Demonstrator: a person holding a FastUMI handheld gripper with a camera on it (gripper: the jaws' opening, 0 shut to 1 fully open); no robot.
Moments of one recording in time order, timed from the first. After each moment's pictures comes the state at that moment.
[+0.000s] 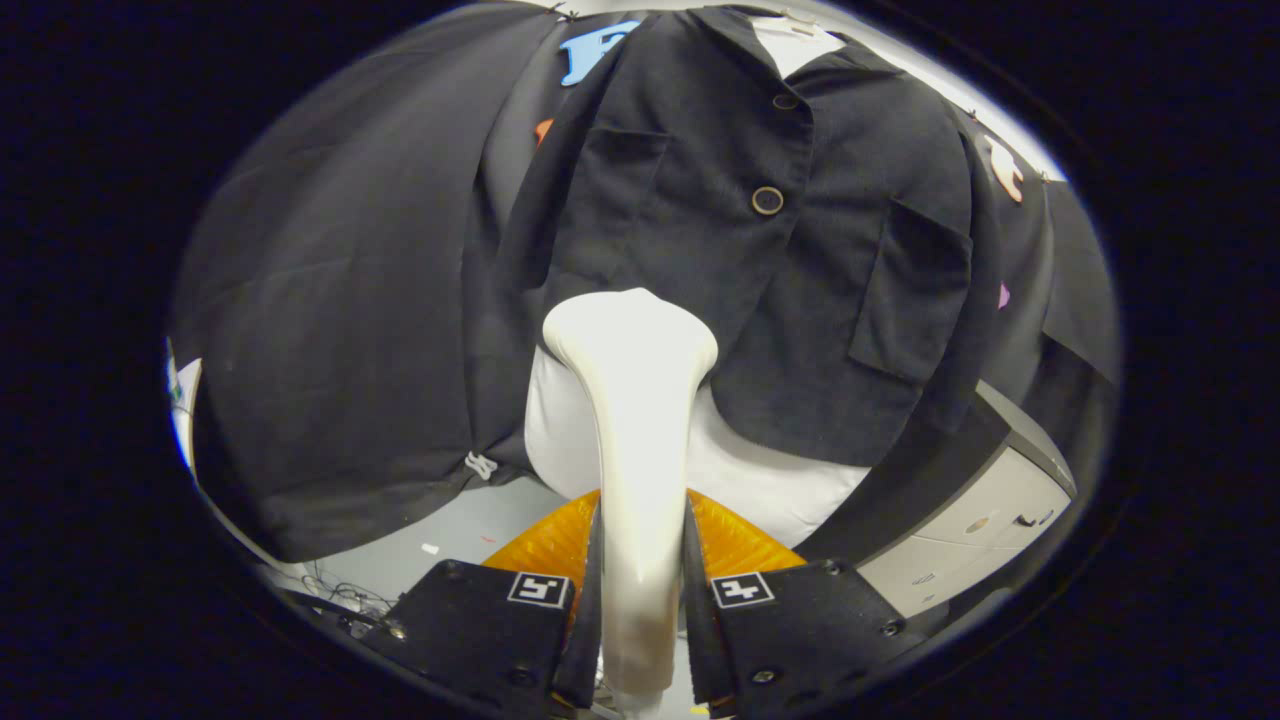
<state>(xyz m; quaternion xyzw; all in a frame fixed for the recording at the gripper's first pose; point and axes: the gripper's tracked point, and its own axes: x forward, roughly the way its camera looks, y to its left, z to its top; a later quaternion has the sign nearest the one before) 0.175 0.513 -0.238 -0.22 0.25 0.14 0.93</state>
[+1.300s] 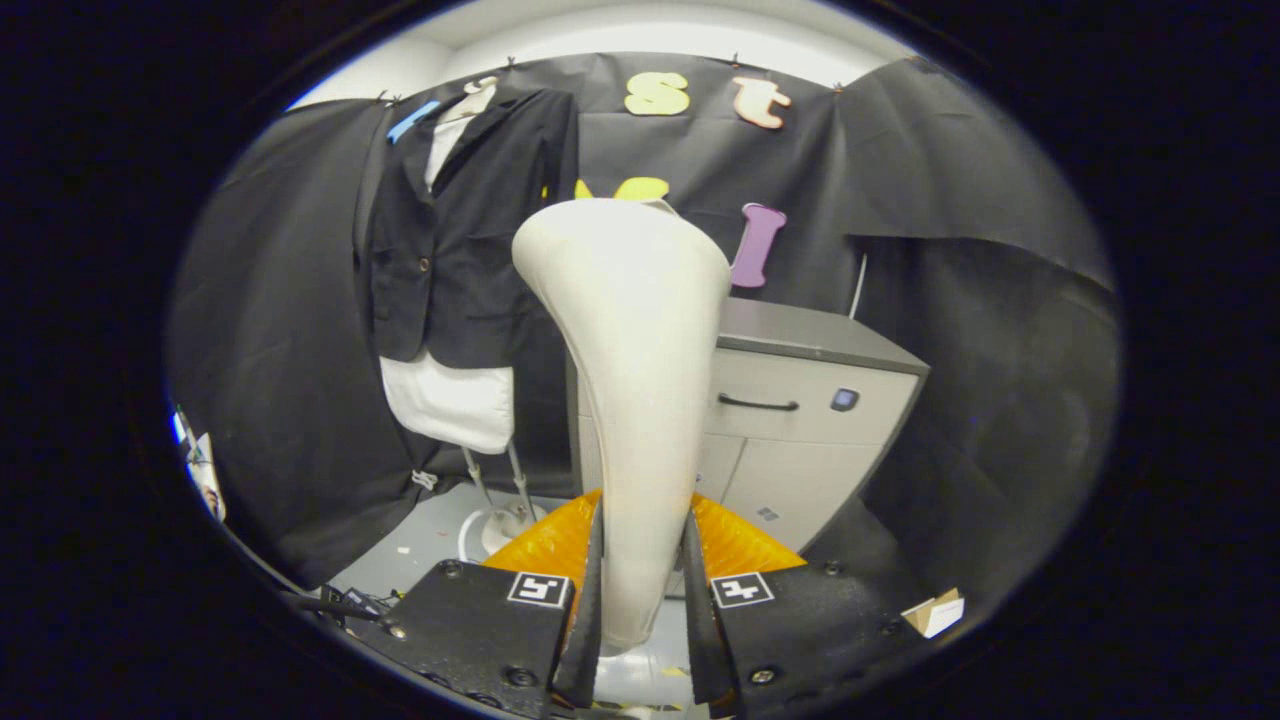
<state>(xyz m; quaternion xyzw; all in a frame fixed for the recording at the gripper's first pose) -0.013 0.099 -0.088 -0.09 0.22 0.02 0.97</state>
